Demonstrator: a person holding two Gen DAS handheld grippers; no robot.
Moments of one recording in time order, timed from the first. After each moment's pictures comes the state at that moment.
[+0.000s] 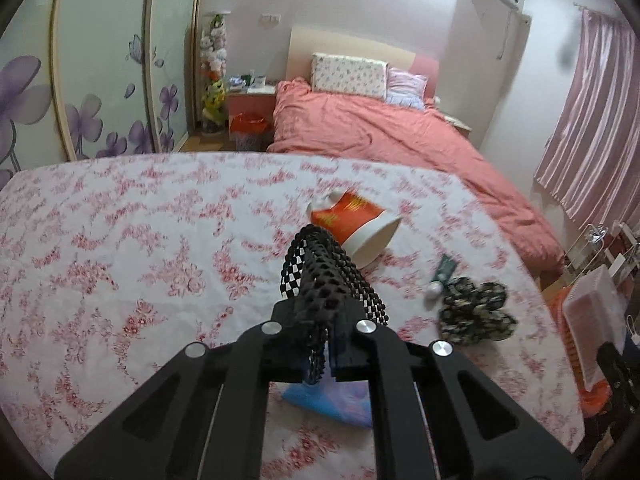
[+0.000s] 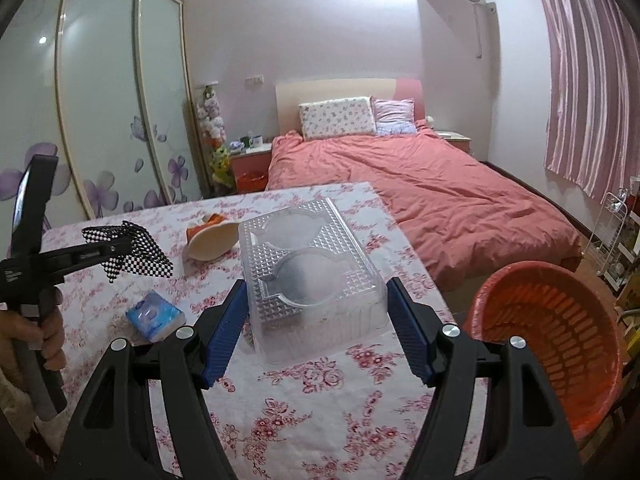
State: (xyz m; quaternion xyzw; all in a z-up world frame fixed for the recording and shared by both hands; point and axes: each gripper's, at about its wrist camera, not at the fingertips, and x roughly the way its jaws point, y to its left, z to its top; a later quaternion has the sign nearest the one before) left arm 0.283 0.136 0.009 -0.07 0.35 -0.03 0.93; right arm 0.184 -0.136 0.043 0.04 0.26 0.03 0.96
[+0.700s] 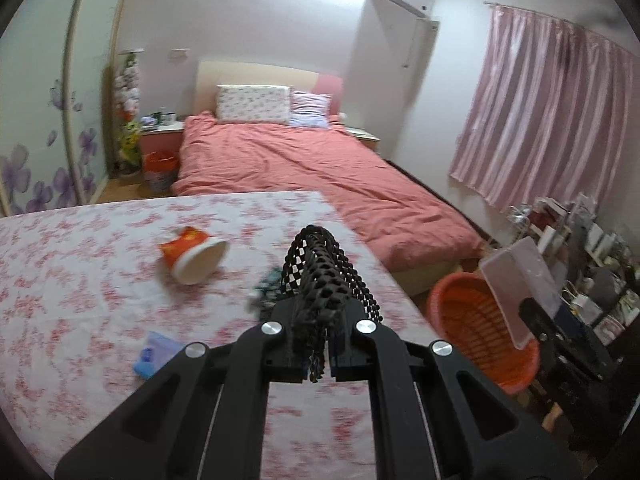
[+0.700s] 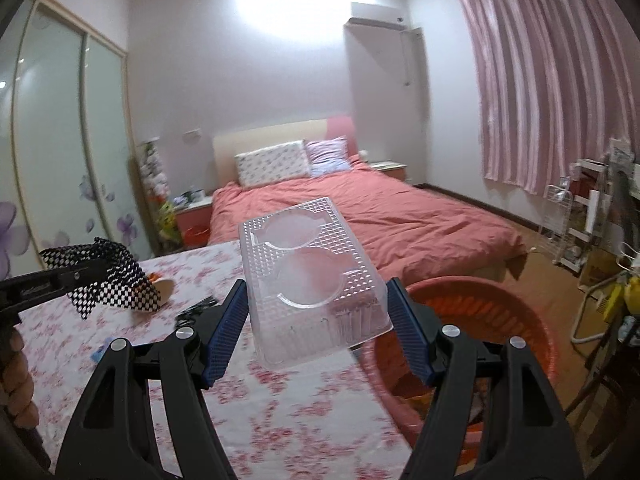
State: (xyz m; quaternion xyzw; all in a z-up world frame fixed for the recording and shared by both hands) left arm 0.219 0.013 0.067 -0.05 0.30 -0.19 0.93; right arm 0.137 -0.204 0.063 0.08 0.18 -0.09 0.98
